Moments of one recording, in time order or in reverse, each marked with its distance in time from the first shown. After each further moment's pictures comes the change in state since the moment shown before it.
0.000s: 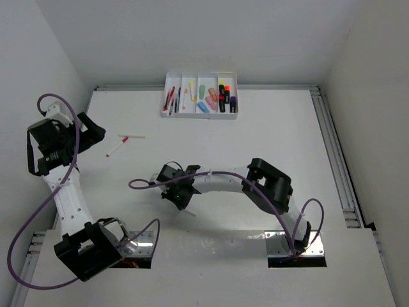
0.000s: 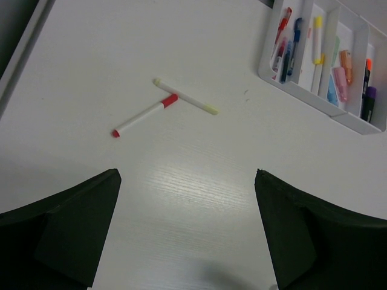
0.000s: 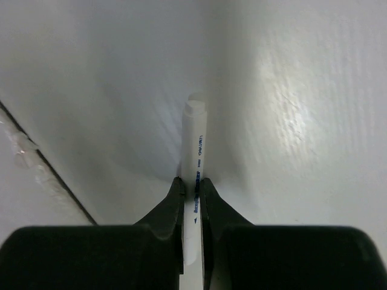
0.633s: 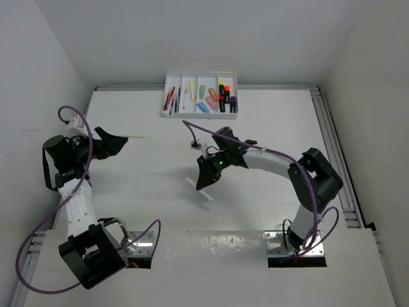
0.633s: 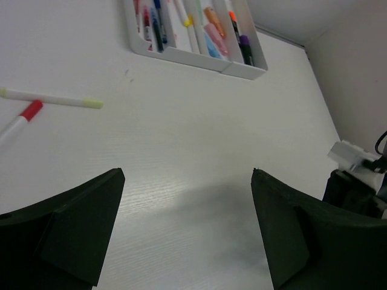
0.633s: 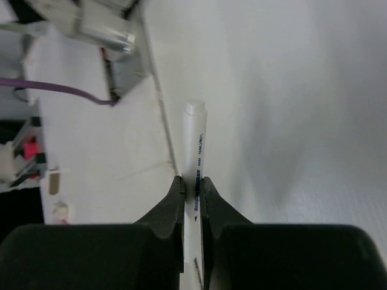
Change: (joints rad) left arm -0.008 -0.069 -0.322 0.392 0.483 -0.071; right arm -0.457 -0.357 -0.414 0.266 -0.732 -0.003
